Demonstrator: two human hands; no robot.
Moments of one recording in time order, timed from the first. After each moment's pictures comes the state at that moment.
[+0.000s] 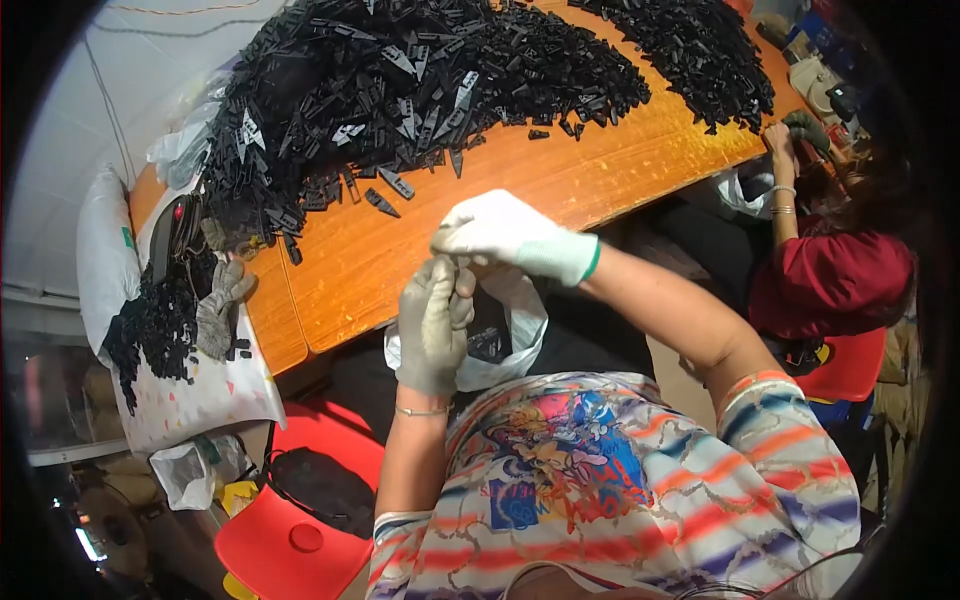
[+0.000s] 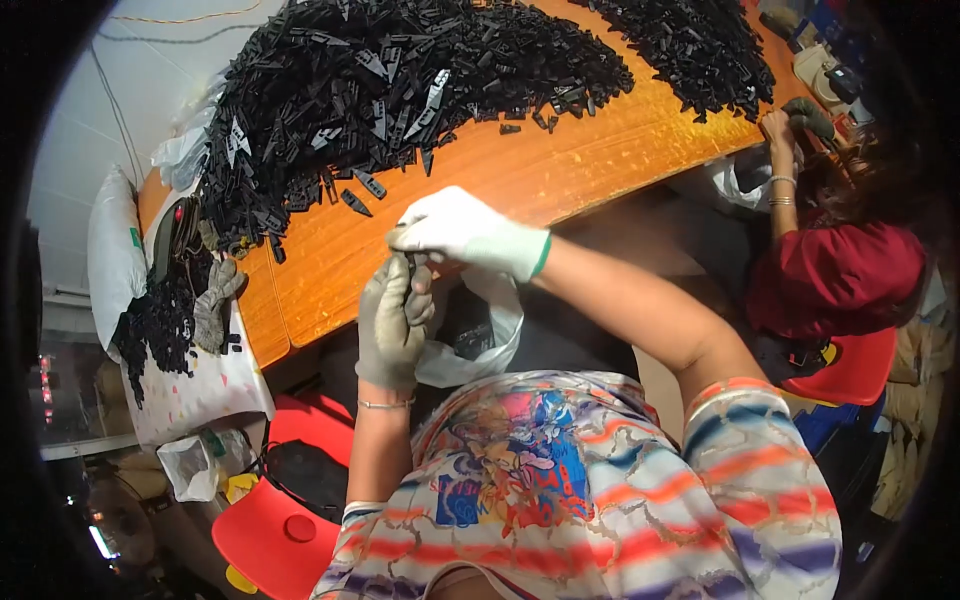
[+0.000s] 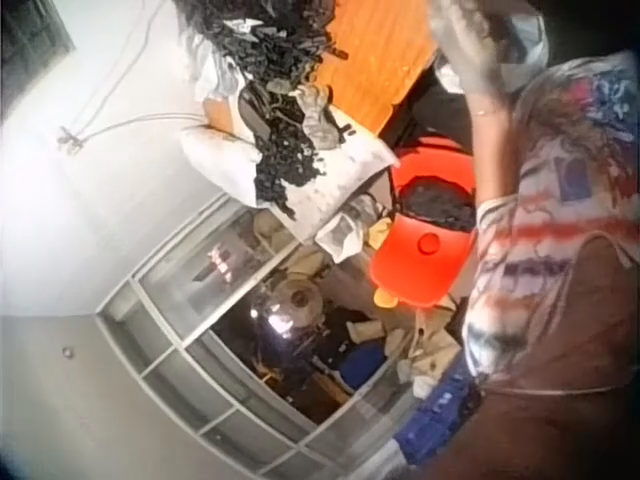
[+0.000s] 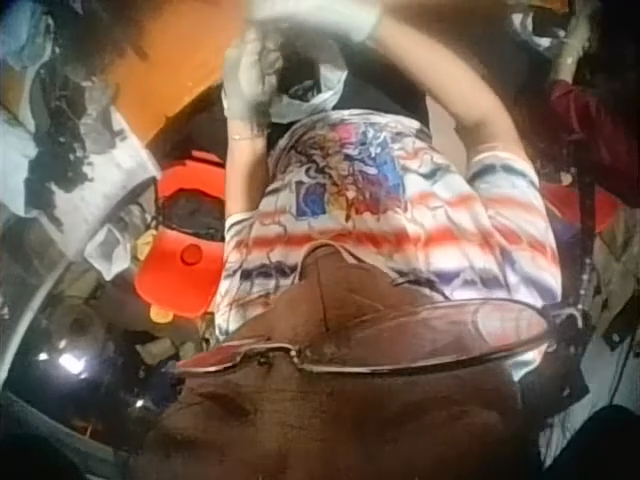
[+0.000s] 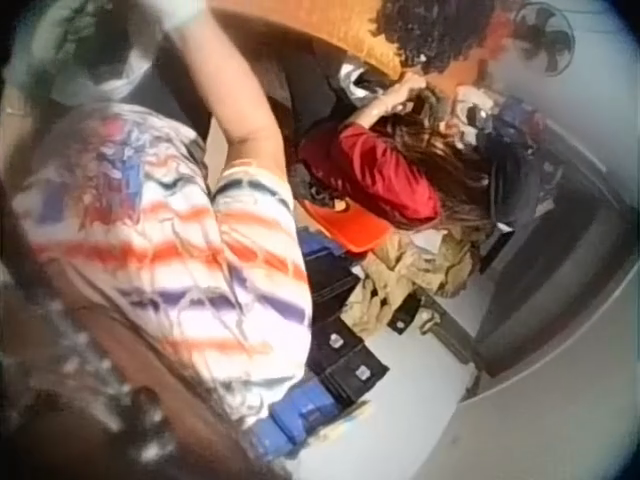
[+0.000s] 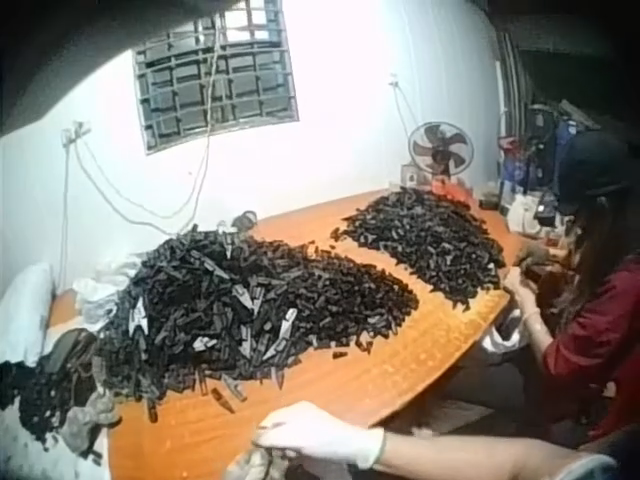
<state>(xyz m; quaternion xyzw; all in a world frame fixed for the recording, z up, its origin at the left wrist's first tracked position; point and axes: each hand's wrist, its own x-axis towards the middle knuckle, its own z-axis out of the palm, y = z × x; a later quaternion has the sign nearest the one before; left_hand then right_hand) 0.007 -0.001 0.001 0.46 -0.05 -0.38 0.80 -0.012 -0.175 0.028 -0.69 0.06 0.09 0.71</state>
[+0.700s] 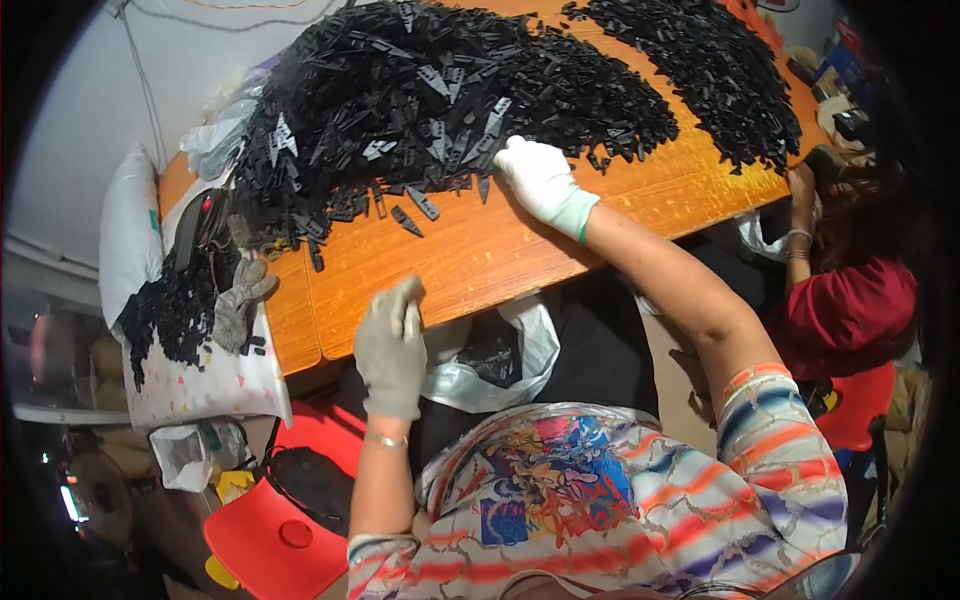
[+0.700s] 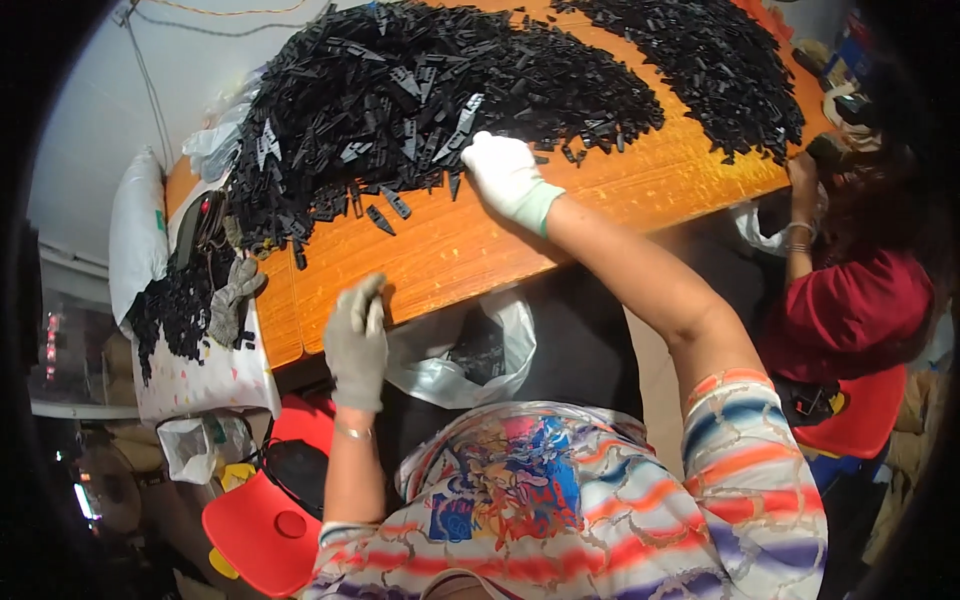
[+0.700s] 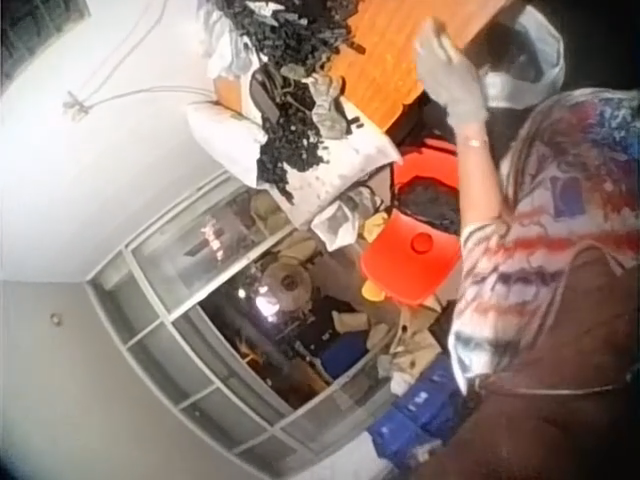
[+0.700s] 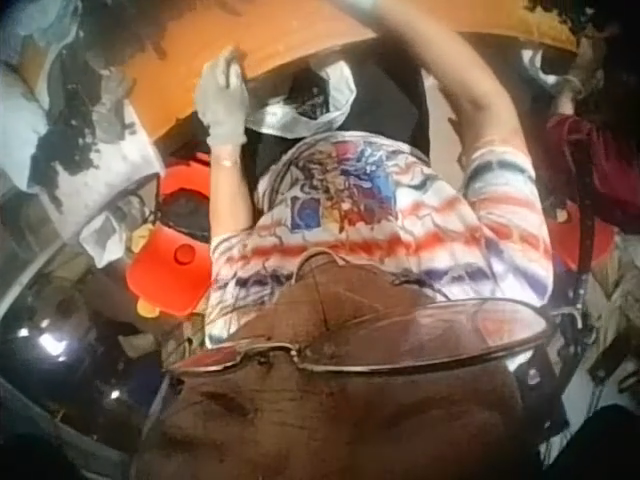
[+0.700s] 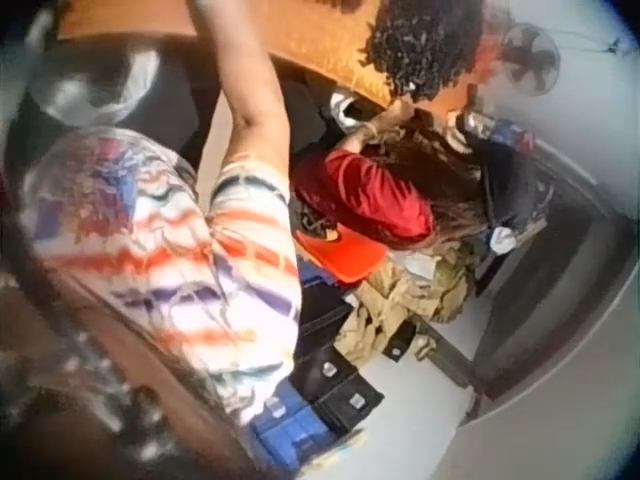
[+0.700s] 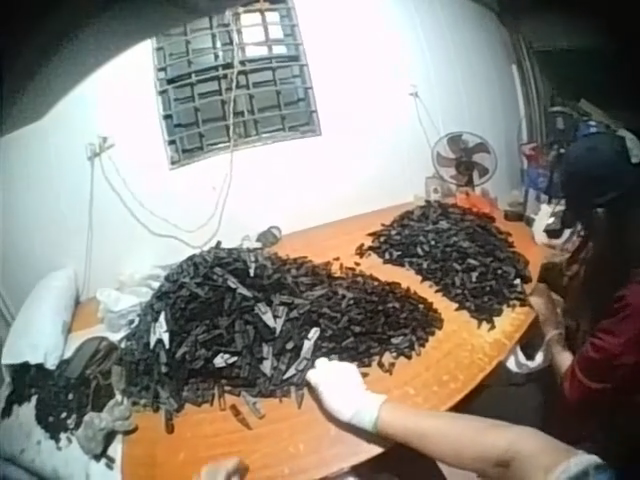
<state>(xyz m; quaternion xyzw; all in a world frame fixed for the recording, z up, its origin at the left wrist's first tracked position) 0.029 0.041 0.002 0.90 -0.31 0.11 0.27 0.064 -0.256 -0.028 -0.96 -0.01 -0.28 0.08</state>
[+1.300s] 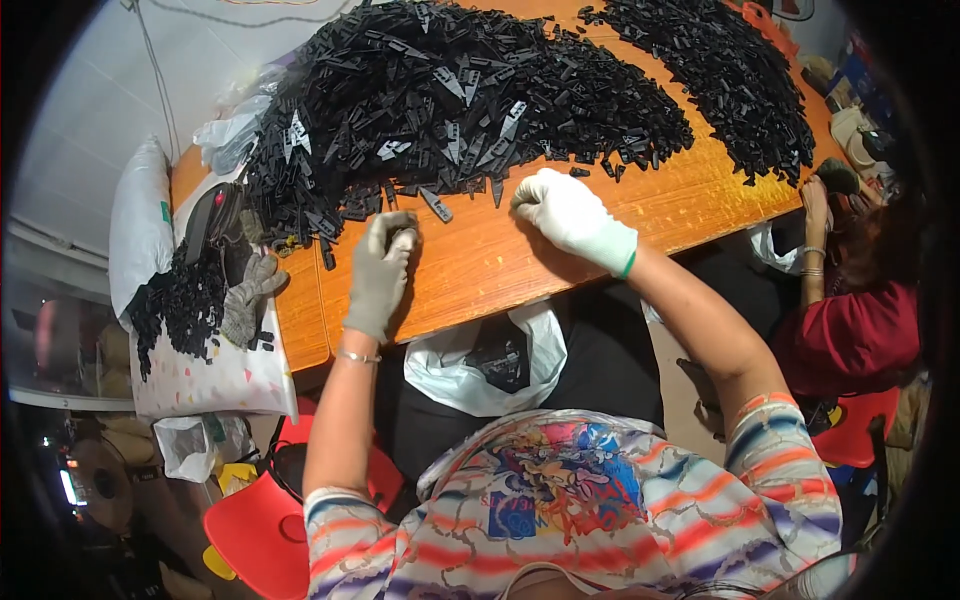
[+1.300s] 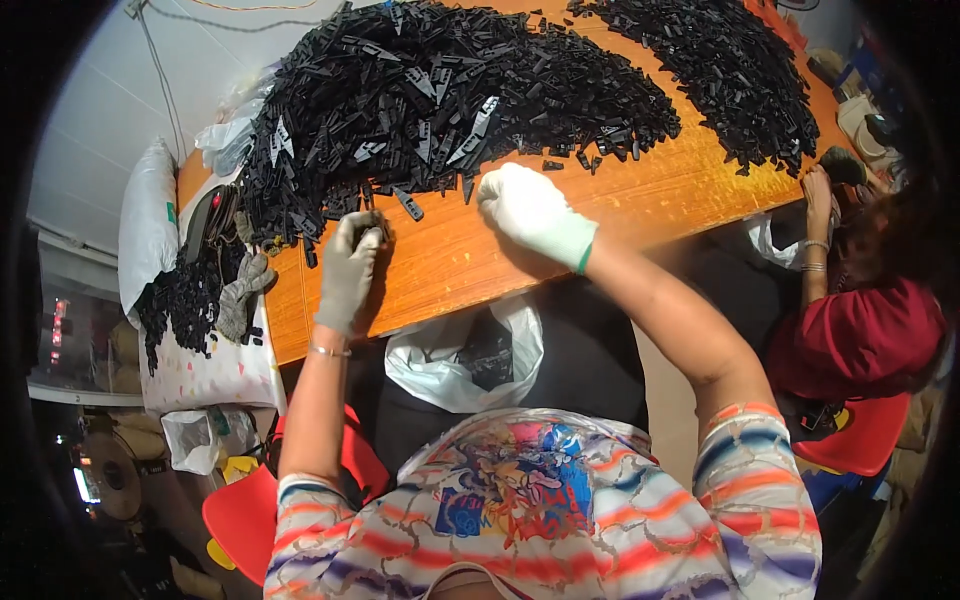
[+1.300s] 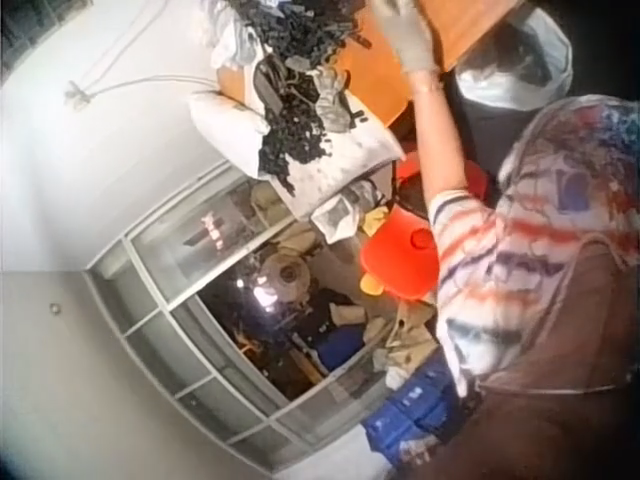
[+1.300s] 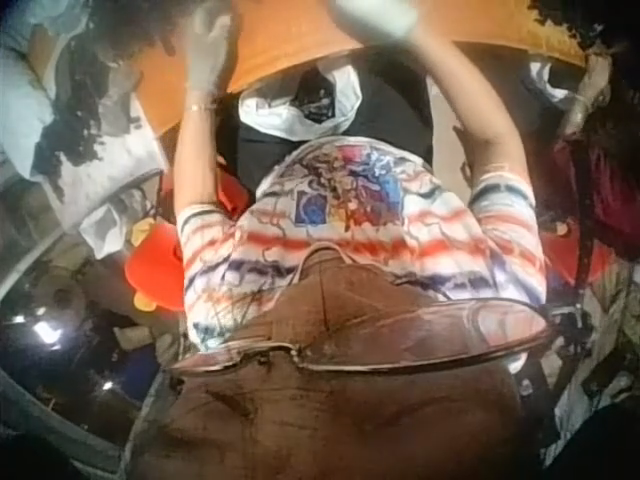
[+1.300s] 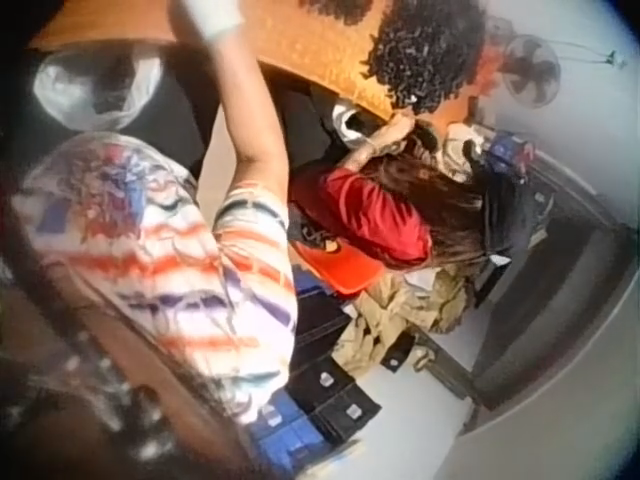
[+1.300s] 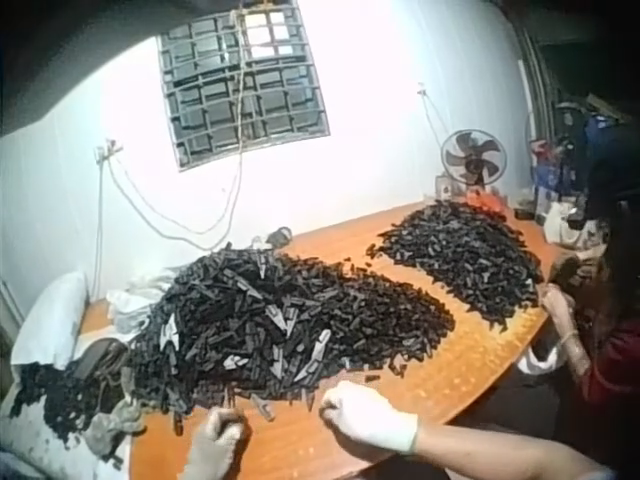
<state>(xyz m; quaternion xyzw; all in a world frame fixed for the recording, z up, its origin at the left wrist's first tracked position) 0.121 0.020 -0.011 0.77 -0.26 -0.06 0.57 0.018 -0.228 0.021 -0.92 0.08 -0.05 0.38</state>
